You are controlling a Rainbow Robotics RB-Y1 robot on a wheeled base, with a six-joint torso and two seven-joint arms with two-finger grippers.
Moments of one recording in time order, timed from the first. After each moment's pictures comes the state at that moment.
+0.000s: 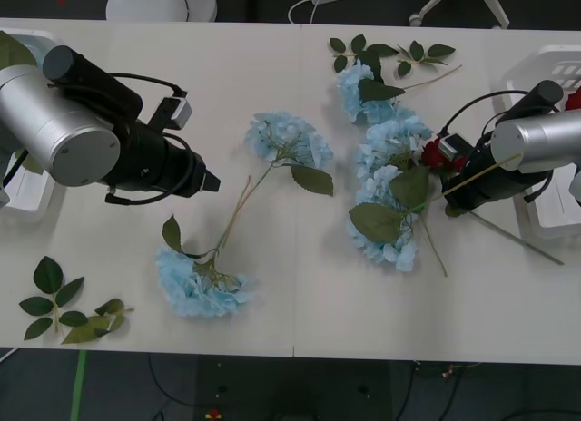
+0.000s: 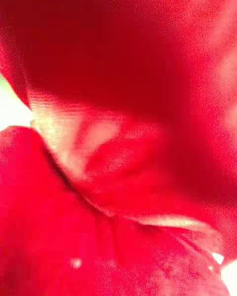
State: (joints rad) right arm -0.79 -0.71 0.60 -0.93 -0.97 1.06 1.86; left arm -0.65 0.86 -0.56 -1.79 0.92 1.24 -1.09
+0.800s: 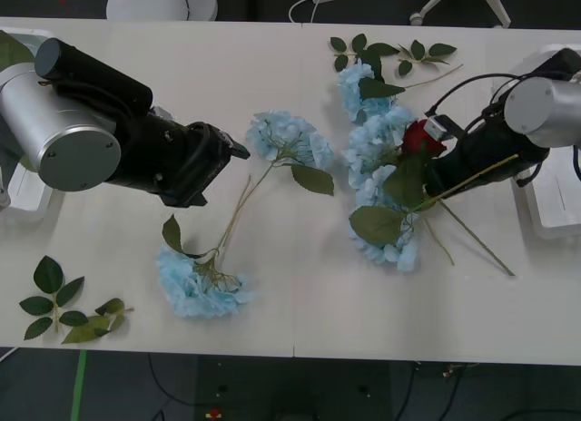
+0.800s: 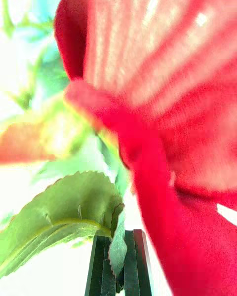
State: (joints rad) right arm -0.79 -0.72 0.45 -1.05 -1.19 1.25 1.86; left arm -0.65 0.86 -0.56 -1.89 1.04 1.15 -0.07
